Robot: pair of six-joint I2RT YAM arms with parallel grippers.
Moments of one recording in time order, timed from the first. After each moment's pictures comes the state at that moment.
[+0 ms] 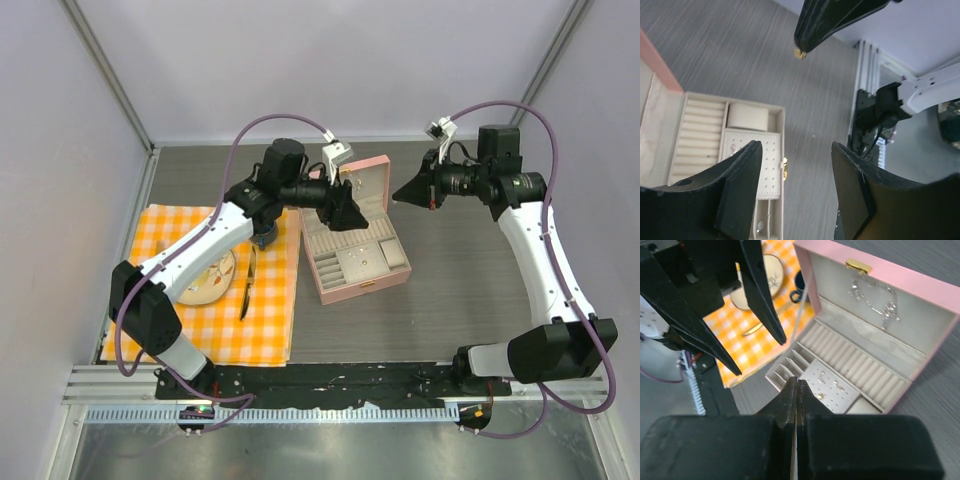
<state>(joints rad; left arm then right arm) -0.65 1.59 1.47 -0.31 0.74 -0.11 0.08 1.34 1.44 -0.76 -0.95 -0.22</state>
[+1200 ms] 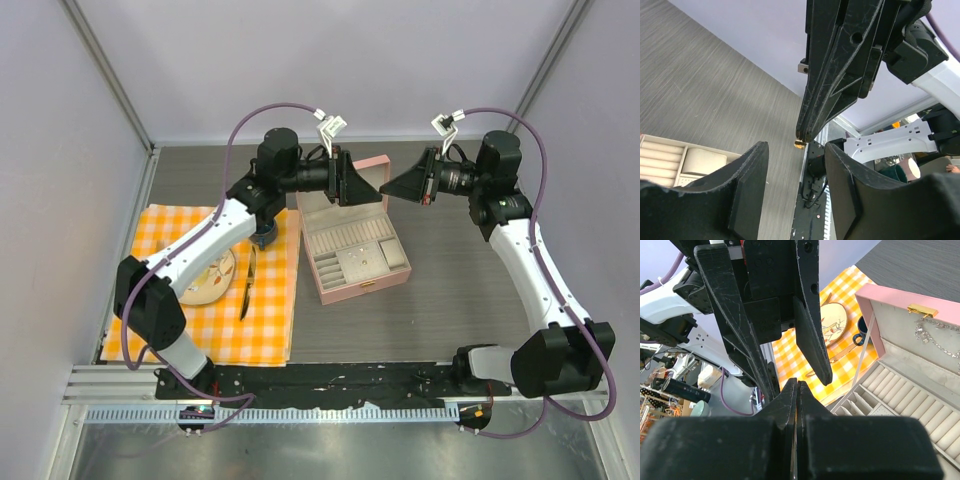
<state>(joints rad) -0.64 1.63 1.48 0.05 0.79 -0.59 0.10 1.27 1.19 -0.05 -1.17 0.50</state>
